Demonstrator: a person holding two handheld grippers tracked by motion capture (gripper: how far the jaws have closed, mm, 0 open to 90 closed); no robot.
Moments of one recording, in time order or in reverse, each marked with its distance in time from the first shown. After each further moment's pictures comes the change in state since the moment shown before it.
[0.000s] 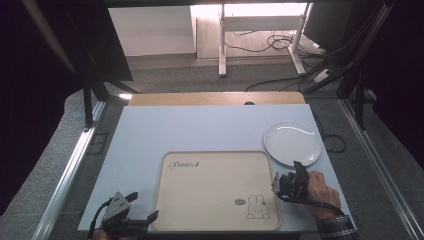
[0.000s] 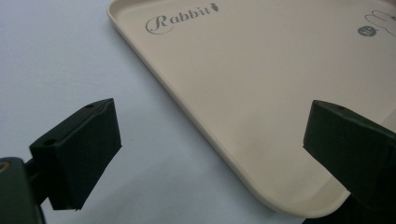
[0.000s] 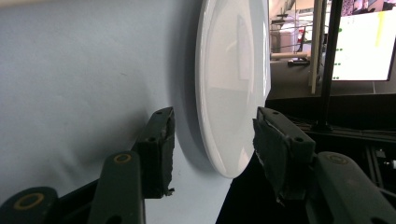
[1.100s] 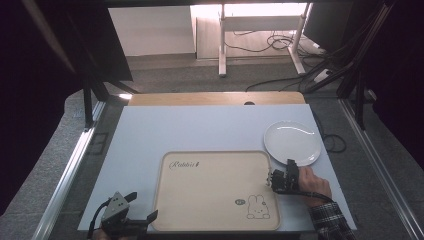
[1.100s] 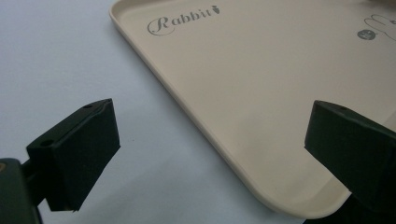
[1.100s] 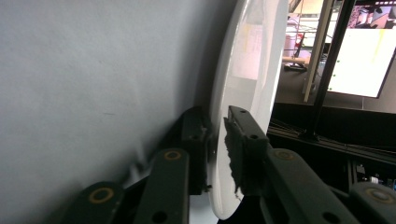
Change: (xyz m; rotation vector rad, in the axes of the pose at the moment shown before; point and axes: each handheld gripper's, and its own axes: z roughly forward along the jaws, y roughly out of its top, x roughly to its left) left arm 0.001 0.000 -0.001 -0.007 0.000 -0.007; right arm 0.007 0.015 0.038 0.051 -0.013 -0.152
